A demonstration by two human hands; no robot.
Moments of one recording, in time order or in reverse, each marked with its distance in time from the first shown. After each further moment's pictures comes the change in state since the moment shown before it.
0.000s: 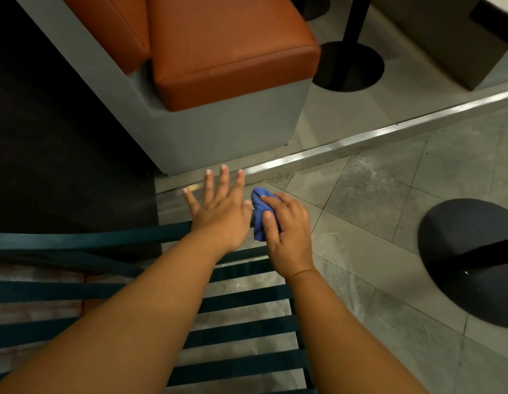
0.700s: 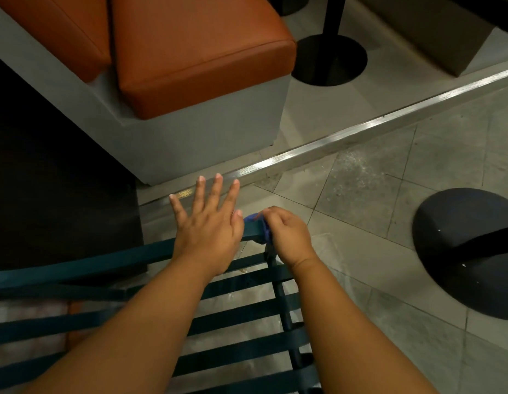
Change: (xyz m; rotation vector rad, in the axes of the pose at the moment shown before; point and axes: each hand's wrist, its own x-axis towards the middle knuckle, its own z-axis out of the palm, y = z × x) left_hand 0.016 0.016 0.027 0.135 0.146 0.135; right_hand 0.032 0.039 -0.017 0.504 -0.221 0.471
